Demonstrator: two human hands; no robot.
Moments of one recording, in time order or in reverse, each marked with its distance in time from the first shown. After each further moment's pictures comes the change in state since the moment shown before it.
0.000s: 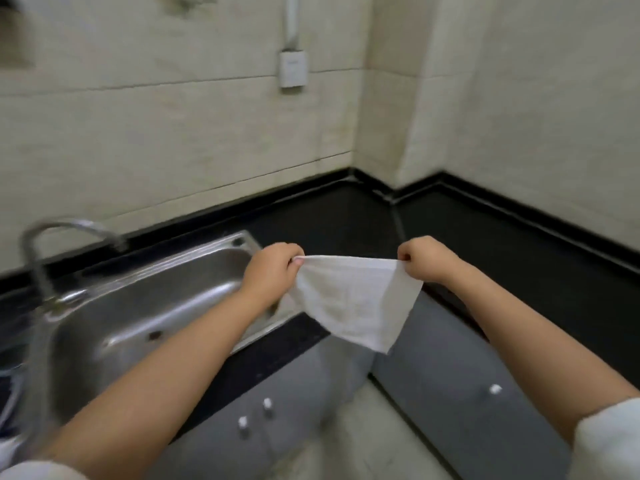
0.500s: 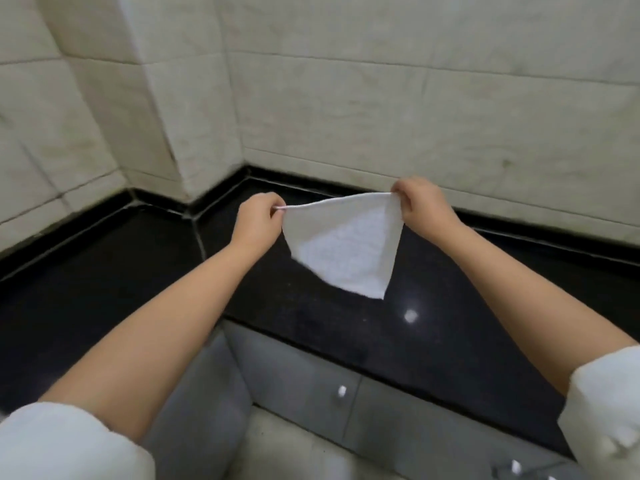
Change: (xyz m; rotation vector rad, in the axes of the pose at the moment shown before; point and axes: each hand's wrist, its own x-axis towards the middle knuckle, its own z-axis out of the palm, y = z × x) left_hand 0.202 0.321 0.219 -0.278 -0.104 0.302; right_hand -0.086 0.358 -0.066 0.084 0.631 0.410
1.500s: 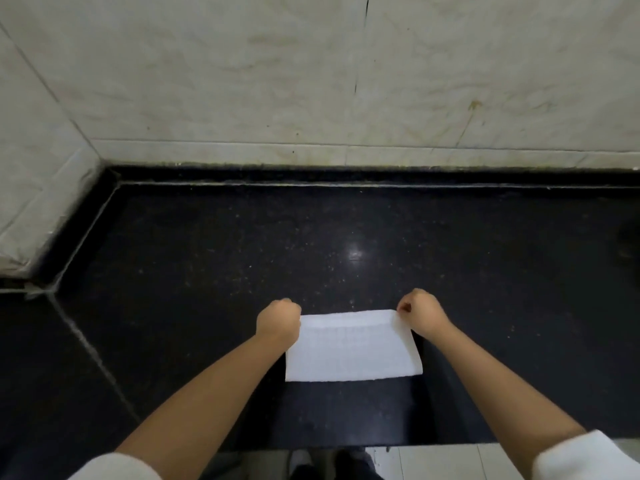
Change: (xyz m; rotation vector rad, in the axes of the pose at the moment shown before) left_hand 0.056 -0.095 0.245 0.500 -0.987 0.319; right_hand -0.049 0.121 0.190 -0.024 -0.499 0.844
